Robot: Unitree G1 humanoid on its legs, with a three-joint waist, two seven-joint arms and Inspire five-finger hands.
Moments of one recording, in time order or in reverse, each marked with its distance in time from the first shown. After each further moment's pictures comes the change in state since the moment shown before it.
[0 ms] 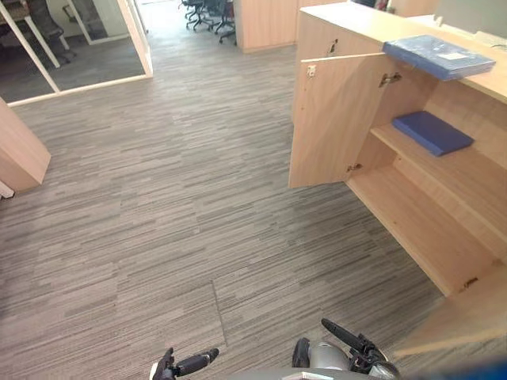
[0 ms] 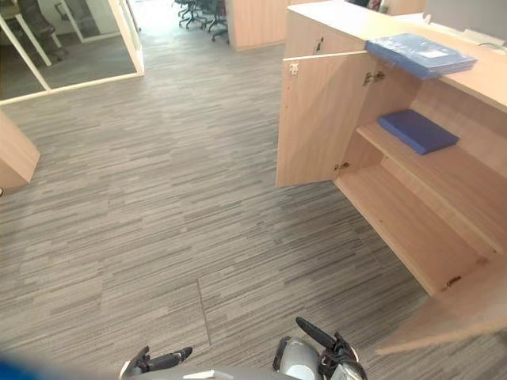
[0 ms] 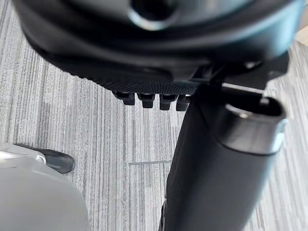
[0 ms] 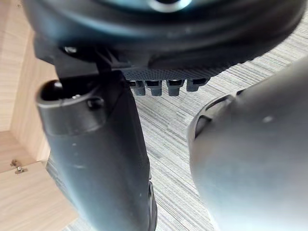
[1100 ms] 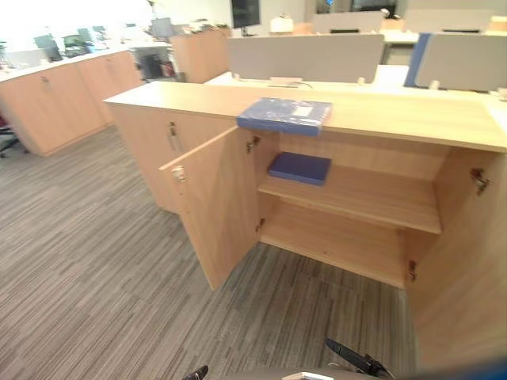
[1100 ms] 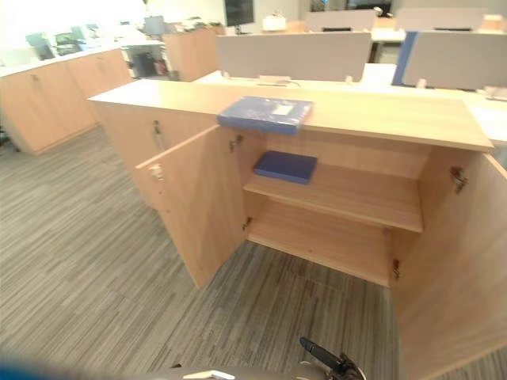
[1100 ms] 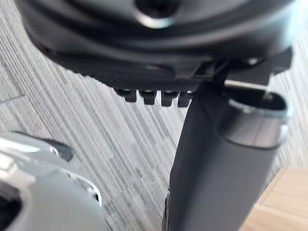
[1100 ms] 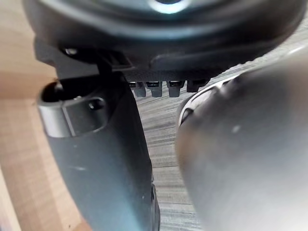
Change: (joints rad) left arm 0.044 -0.008 0.076 0.042 -0.188 0.007 0.008; right arm 0.045 -0.039 -0.035 0.039 -0.078 0.010 0.029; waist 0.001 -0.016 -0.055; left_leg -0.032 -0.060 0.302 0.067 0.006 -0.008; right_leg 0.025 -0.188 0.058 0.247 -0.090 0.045
